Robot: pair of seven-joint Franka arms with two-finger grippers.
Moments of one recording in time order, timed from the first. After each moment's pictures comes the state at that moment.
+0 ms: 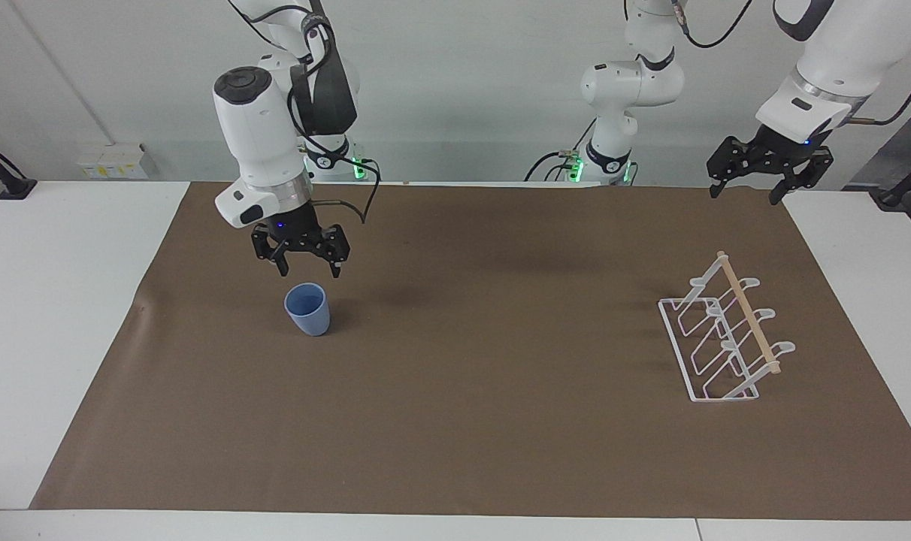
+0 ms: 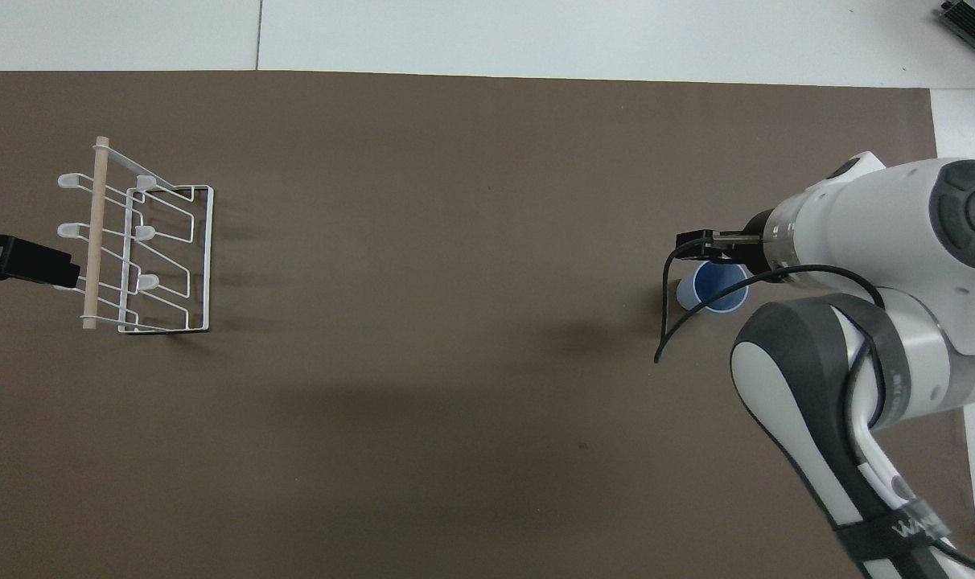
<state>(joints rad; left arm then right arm) -0.02 -0.03 -0.04 -1.54 -0.01 1.50 0.15 -0.13 0.04 0.31 -1.94 0.00 2.12 0.25</state>
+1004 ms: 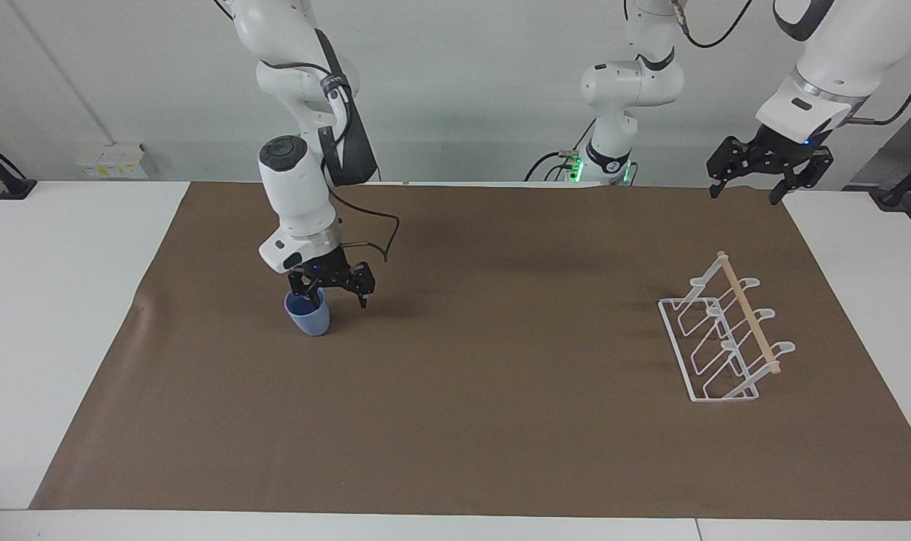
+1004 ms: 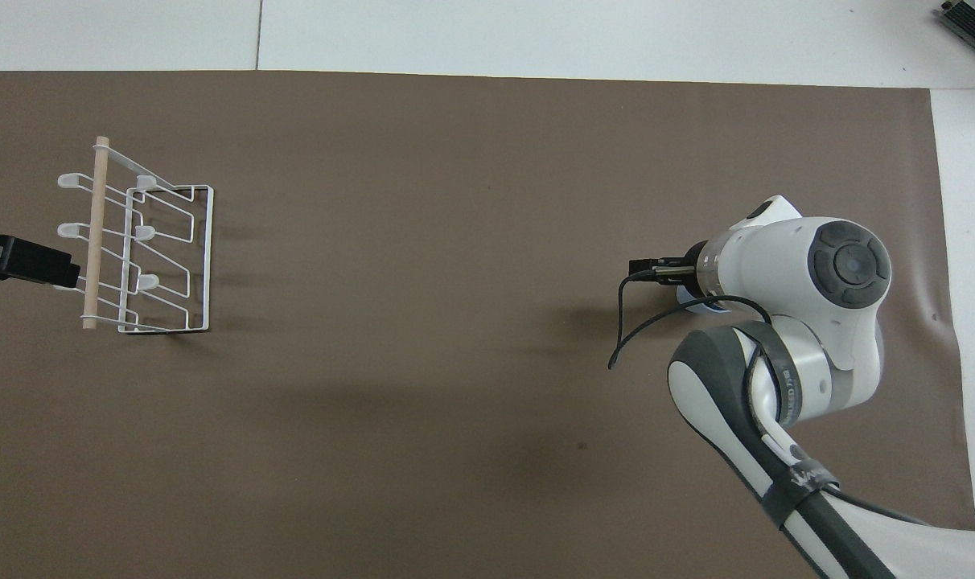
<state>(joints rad) -0.02 -0.03 -0.04 -1.54 -0.01 1.50 0.15 -0.10 0.12 0.31 -2.11 0.00 2.40 0.23</state>
